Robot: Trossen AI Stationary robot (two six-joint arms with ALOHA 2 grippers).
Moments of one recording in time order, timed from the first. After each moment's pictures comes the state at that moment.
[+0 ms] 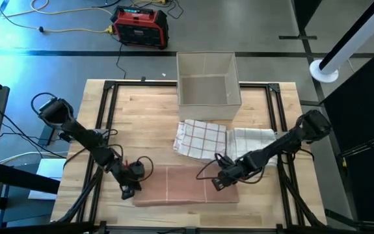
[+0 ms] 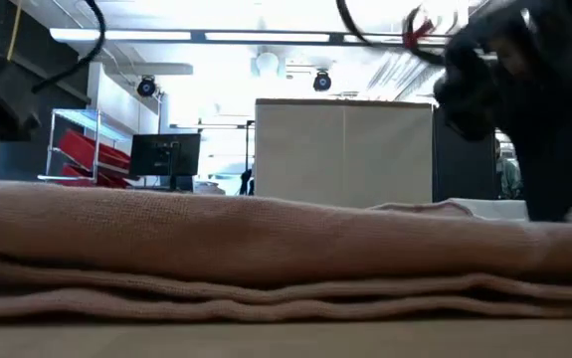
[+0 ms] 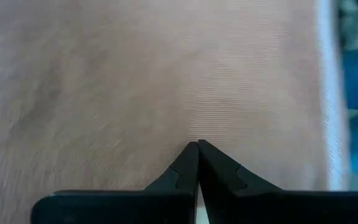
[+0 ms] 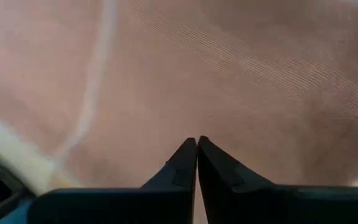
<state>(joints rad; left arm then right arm) -0.74 1.39 0.39 0.17 0.01 -0.93 0.49 1.66 0.95 -0.43 0.01 1.54</state>
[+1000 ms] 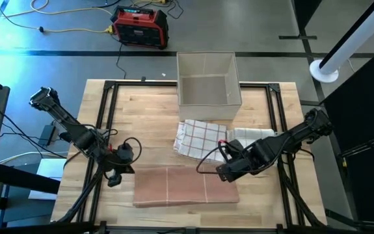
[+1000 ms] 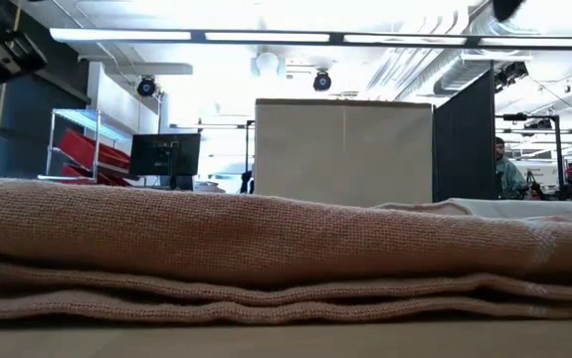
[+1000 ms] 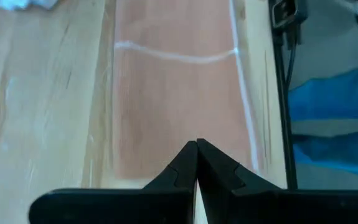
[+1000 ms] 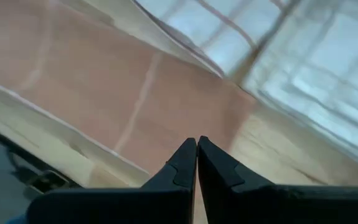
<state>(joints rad) -0.71 0.93 0.69 -0.67 -0.13 -0.77 0.50 1.64 1.56 -1.33 0.14 1.56</state>
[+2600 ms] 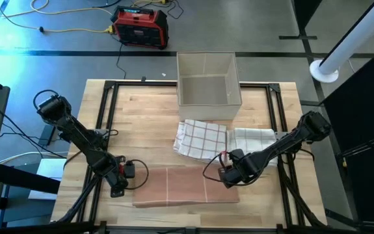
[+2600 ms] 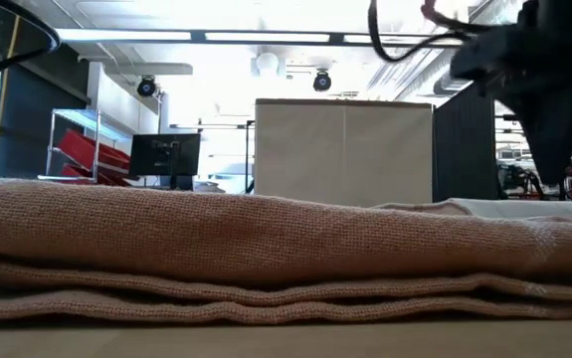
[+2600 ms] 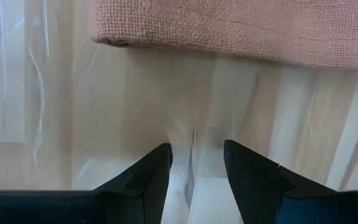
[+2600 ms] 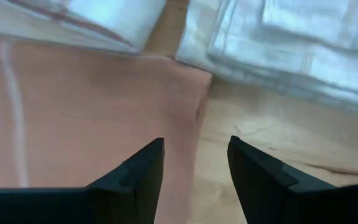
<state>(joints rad) -0.84 1.35 0.54 -0.54 -0.01 -0.99 0.52 1.72 1.13 -1.00 0.07 1.86</state>
